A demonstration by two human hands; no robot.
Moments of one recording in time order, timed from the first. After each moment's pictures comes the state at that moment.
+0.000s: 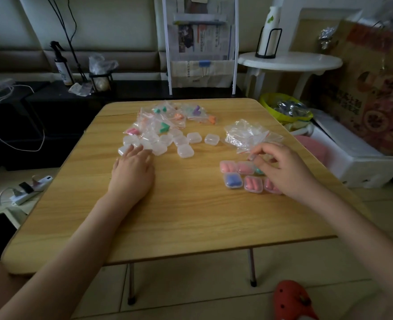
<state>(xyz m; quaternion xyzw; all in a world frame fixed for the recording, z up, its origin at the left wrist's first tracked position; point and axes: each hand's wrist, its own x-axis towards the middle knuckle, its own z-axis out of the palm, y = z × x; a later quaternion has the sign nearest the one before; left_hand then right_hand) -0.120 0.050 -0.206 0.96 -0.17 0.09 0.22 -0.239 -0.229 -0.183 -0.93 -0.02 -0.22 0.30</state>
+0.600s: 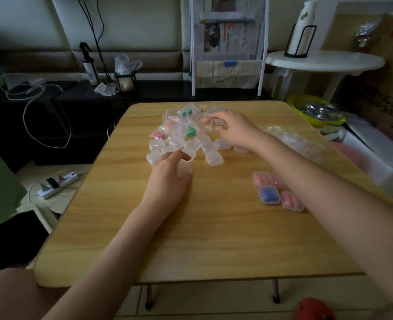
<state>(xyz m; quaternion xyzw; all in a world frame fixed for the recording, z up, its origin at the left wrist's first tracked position) -0.125 0.042 -0.198 0.90 -0.19 0.11 0.36 -0.069 -0.159 -0.156 -0.97 -0.04 -0.11 0.22</state>
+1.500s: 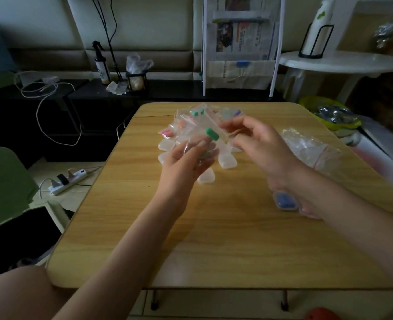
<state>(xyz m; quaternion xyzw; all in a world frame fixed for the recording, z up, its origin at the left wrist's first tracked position) -0.133 0.033 -0.177 0.57 -0.10 -0.08 0.81 -0.160 -0.119 -0.137 -0.82 -0.07 -0.13 0.55</state>
